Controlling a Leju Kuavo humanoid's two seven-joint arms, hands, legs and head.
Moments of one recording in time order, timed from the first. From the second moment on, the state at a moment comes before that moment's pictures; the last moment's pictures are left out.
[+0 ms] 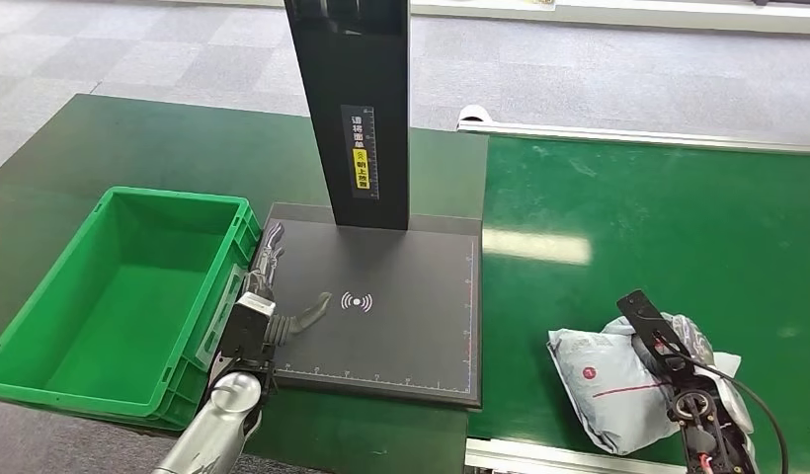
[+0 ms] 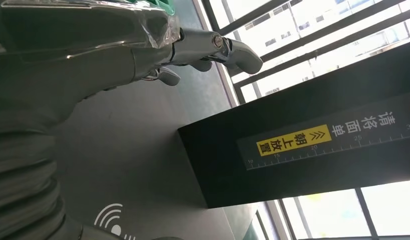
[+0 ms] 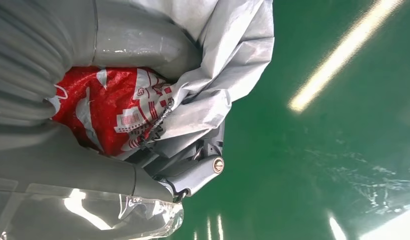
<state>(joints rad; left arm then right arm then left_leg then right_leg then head) -0.32 -0.08 -0.32 -0.98 -0.10 0.32 -0.70 -0.37 -0.21 -0.24 -0.74 0.83 0.06 -0.04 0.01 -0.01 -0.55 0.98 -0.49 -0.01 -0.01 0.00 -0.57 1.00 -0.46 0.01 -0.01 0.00</state>
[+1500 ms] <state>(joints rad) -0.32 -0.16 -0.32 -0.95 -0.11 0.00 -0.70 -0.59 -0.05 0.06 -1.03 0.15 0.38 -0.53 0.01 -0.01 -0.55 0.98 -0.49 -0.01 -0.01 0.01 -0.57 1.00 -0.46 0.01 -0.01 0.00</state>
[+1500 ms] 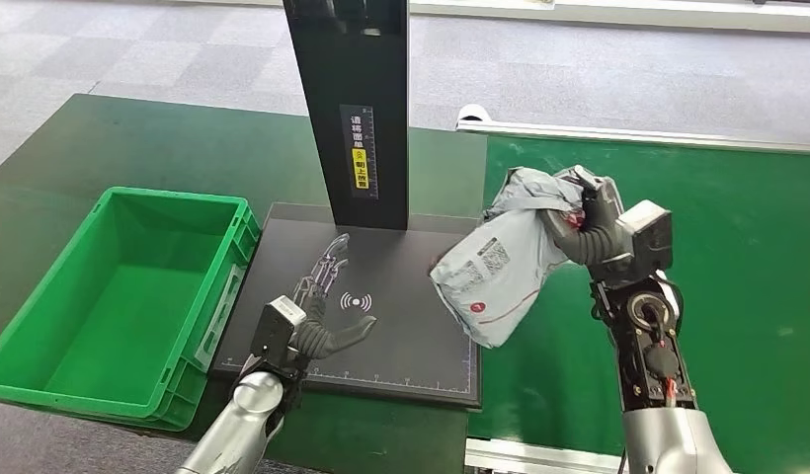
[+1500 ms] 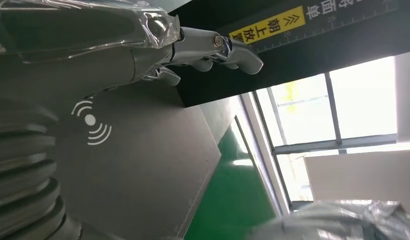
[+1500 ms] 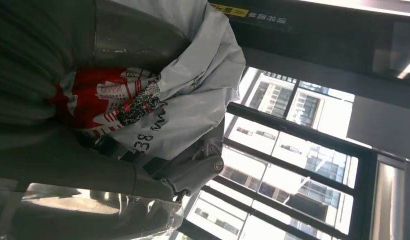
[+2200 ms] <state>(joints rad) -0.29 -0.15 -0.27 -1.09 -0.13 0.21 -0.70 -0.82 -0.06 0.33 -0.55 0.32 0.44 -0.46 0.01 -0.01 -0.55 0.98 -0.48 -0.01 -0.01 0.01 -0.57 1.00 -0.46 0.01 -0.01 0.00</state>
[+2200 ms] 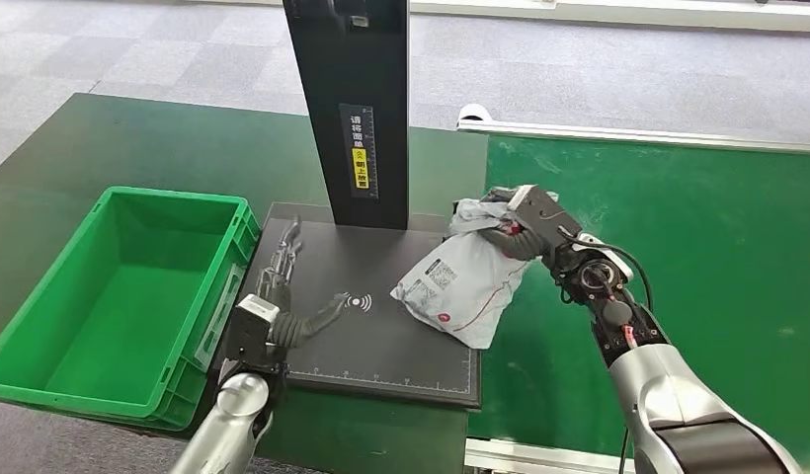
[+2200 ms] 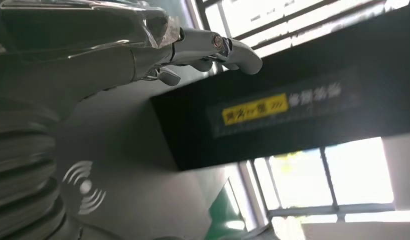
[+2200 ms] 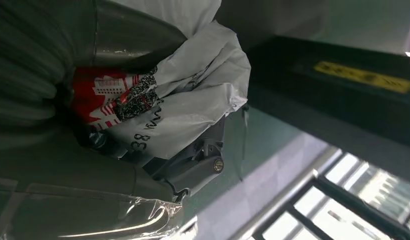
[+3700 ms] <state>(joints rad) -0.29 -0.17 -0.28 -1.19 -0.07 0.11 -0.59 -0.71 0.11 0.39 -0.46 0.06 0.11 -0.63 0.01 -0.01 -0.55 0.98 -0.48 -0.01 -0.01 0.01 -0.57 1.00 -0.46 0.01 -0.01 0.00</state>
